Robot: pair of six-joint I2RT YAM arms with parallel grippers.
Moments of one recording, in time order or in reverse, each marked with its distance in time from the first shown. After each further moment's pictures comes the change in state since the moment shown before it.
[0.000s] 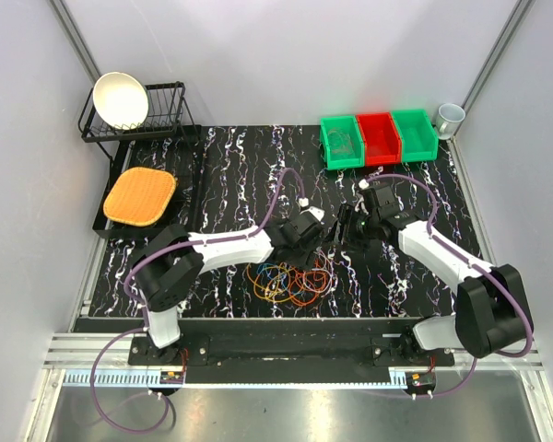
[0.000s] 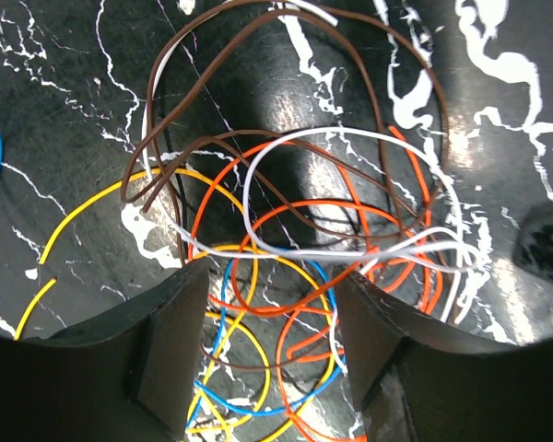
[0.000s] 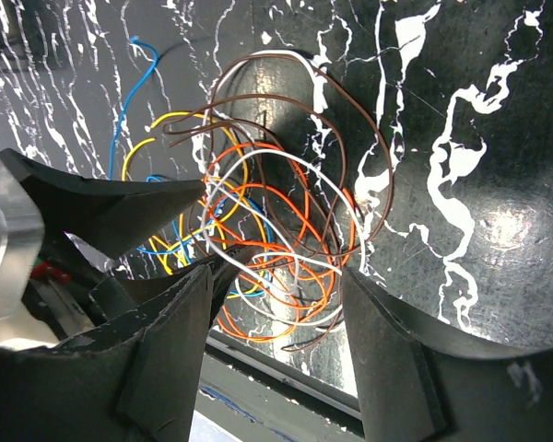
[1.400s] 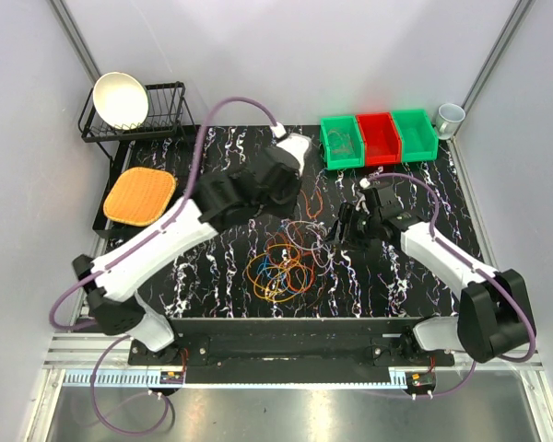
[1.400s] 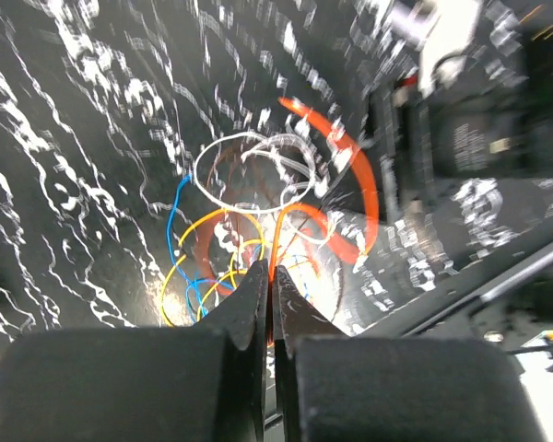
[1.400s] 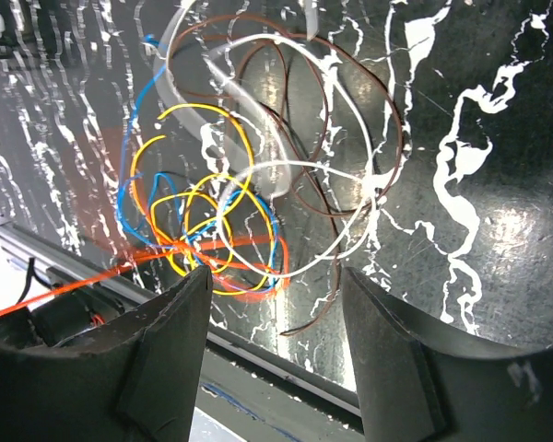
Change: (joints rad) left arm 0.000 -0.259 0.583 -0.552 -0.113 0.075; right arm 0.000 -0.013 0.003 -0.006 -0.005 -0.005
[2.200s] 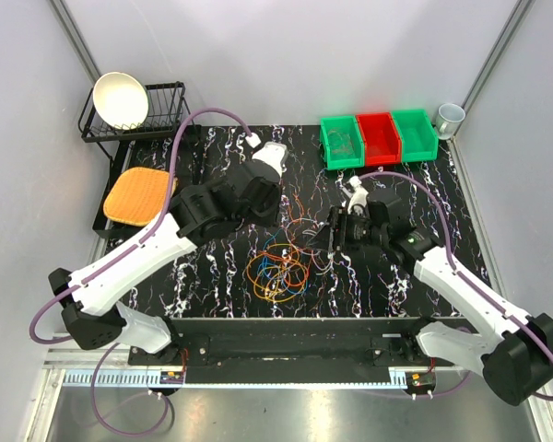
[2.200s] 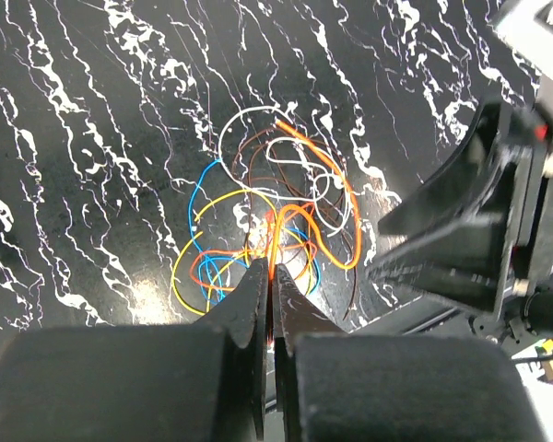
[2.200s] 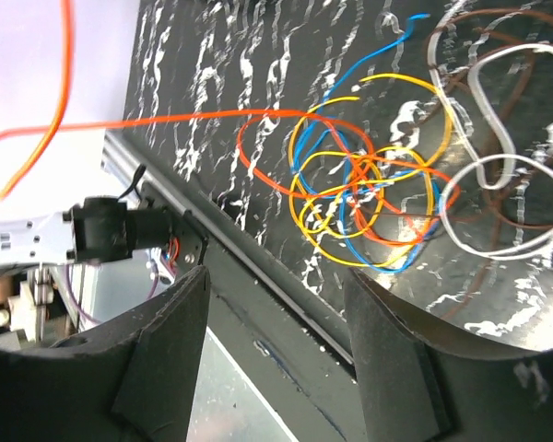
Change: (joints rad) left arm 0.006 -0.167 -0.148 0.010 -0.062 -0.077; right arm 0.138 -0.268 -0.036 0.106 -0.159 0.009
